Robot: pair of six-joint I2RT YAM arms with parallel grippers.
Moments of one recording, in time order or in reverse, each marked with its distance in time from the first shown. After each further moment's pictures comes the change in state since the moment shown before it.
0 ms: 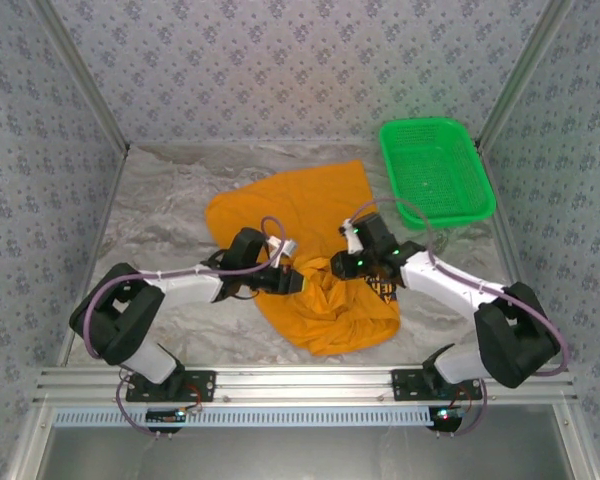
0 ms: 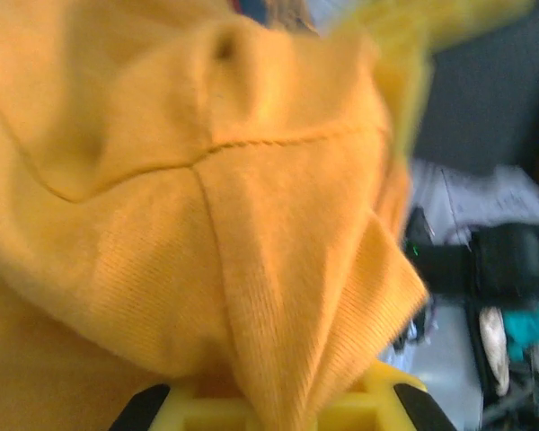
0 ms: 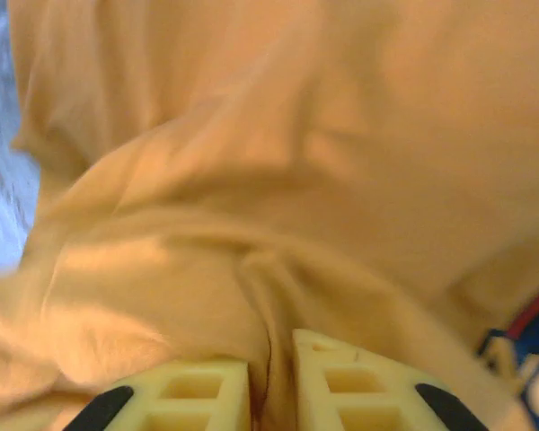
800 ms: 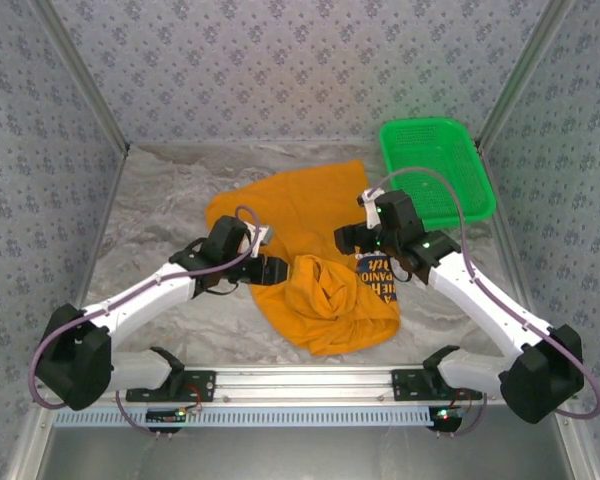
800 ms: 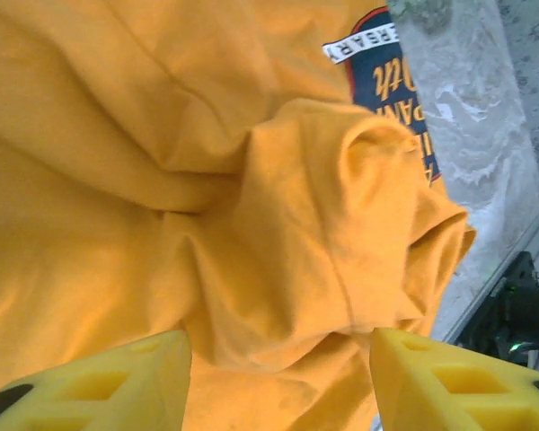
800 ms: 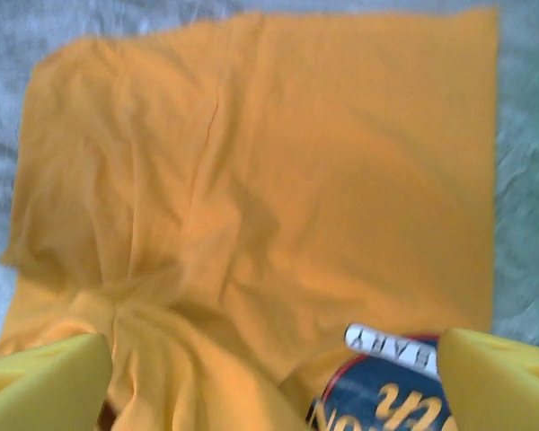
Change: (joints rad) left arm 0.050 -0.270 0.164 -0.585 -0.334 0.101; right arm 0.014 -0.197 0.168 -0.166 0.235 -0.160
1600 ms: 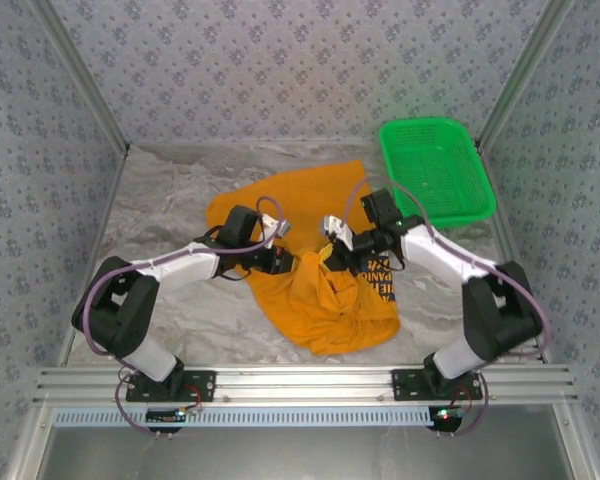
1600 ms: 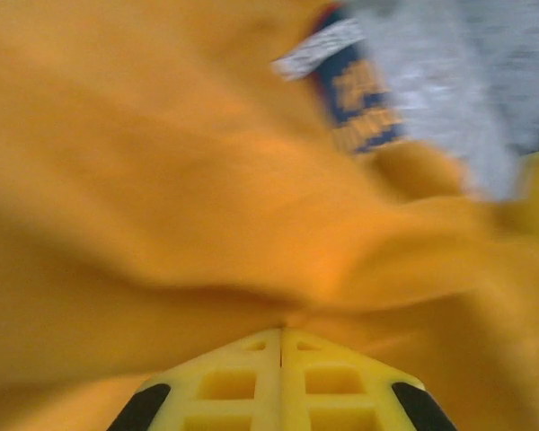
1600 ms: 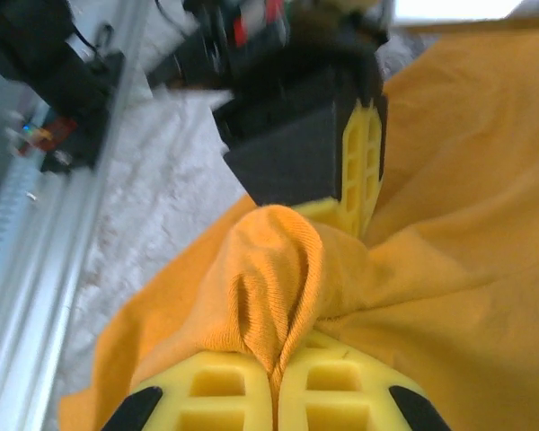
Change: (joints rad) left arm 0.069 0.306 0.053 0.195 0.142 0.207; right arm -0.109 0.377 0.070 -0.009 -0.920 -0.905
